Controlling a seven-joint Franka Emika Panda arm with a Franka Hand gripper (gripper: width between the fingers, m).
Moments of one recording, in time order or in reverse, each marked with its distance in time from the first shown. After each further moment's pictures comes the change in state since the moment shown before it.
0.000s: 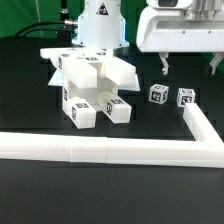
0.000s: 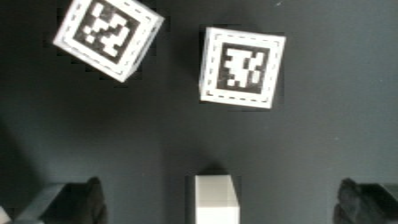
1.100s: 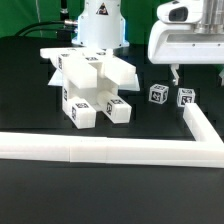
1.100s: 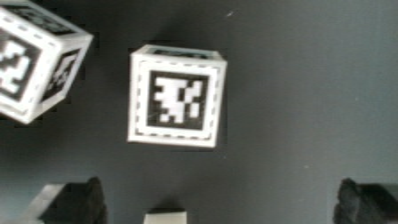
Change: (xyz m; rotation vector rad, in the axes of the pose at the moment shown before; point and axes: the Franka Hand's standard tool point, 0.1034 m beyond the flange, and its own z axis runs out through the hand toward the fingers) arm -0.010 -0.025 0.029 -0.003 0.026 0.001
